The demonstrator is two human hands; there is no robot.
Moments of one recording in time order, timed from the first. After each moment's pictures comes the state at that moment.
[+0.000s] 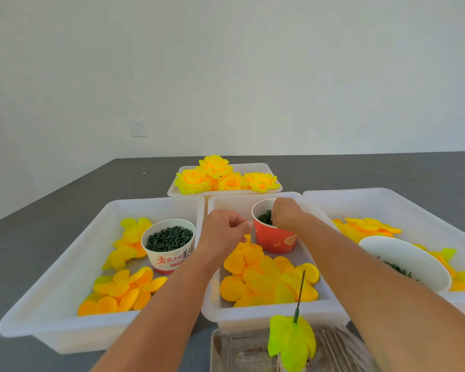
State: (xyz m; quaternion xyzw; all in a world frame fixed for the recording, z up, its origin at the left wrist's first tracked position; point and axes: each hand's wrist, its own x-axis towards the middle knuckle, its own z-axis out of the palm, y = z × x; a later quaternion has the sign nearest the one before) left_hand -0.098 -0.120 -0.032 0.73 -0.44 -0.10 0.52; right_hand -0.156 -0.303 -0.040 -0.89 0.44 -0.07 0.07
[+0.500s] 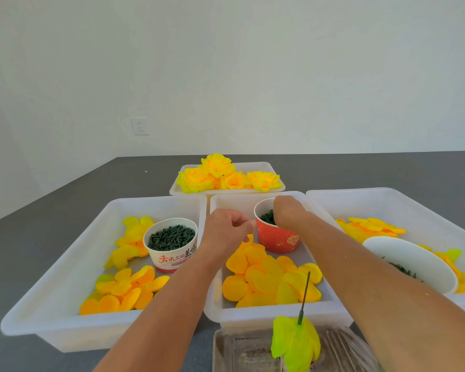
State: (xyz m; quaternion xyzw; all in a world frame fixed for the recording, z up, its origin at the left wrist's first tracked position) left_hand -0.098 -0.121 -0.031 0.73 -0.44 -0.10 0.52; right_hand -0.155 -0.295 -0.033 -0.91 0.42 -0.06 0.01
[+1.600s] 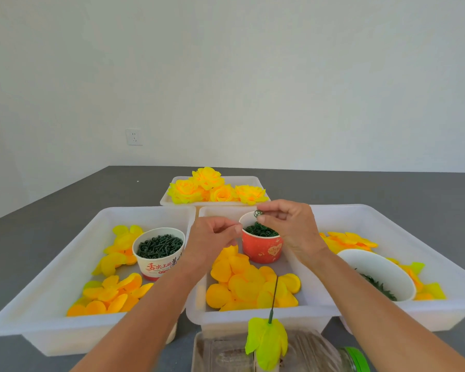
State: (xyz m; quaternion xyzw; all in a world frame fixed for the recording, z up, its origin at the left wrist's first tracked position) left_hand -0.116 -0.104 -0.012 0.65 -0.42 -0.15 0.62; right_hand -0.237 -0.223 0.000 -0.74 0.15 -0.43 0.50
